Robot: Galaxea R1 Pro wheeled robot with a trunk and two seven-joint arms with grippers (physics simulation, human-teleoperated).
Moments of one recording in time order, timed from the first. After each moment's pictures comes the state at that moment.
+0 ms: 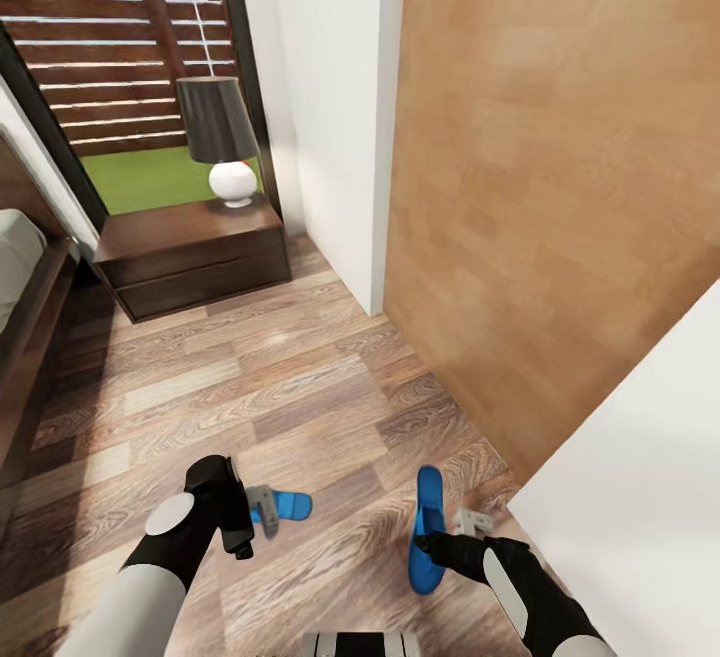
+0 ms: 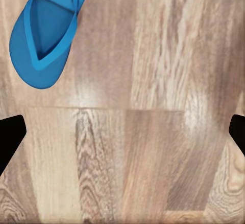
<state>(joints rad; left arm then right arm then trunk) -0.60 -0.04 0.04 -0.89 -1.41 0.45 -1.11 -0.48 0.02 0.00 -0.64 -0.25 0.49 0.18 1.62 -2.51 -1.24</state>
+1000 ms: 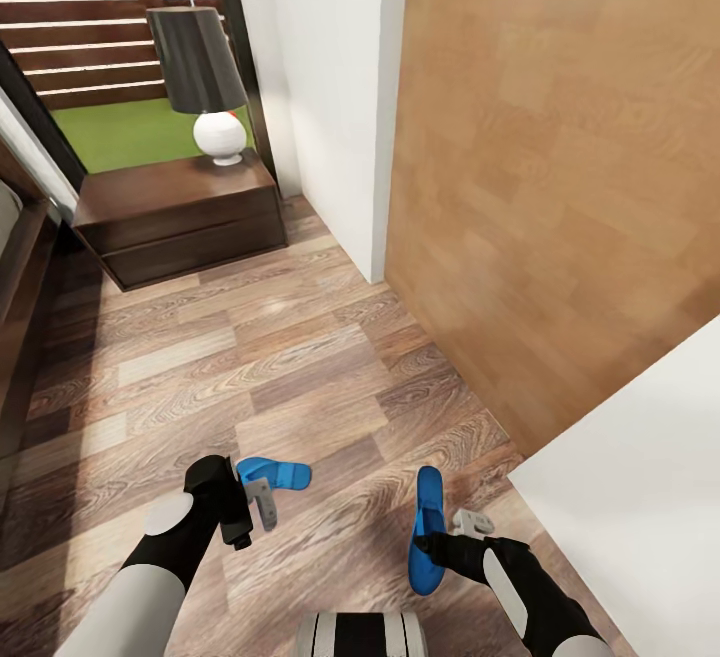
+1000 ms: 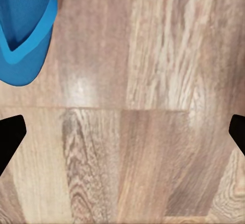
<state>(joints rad) -0.60 -0.04 0.04 -0.89 -1.40 0.45 -1.02 -0.48 0.02 0.00 -0.64 -0.25 0.49 0.18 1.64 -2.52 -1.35</state>
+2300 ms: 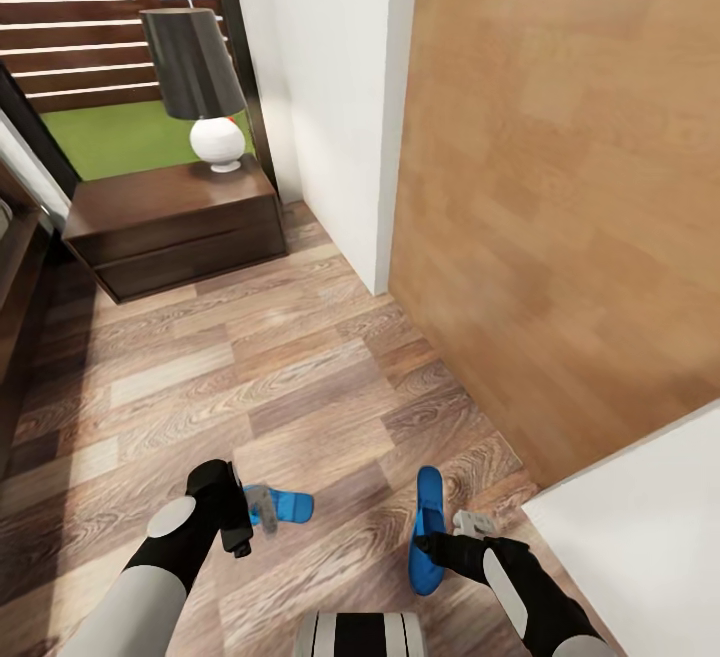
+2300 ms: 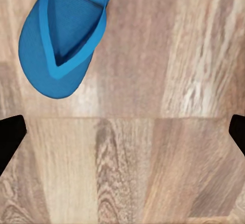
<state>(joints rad) -0.60 -0.04 0.04 -0.86 -1.40 0.45 -1.02 -0.48 0.02 0.00 -0.64 -0.25 0.49 0.18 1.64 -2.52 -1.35</state>
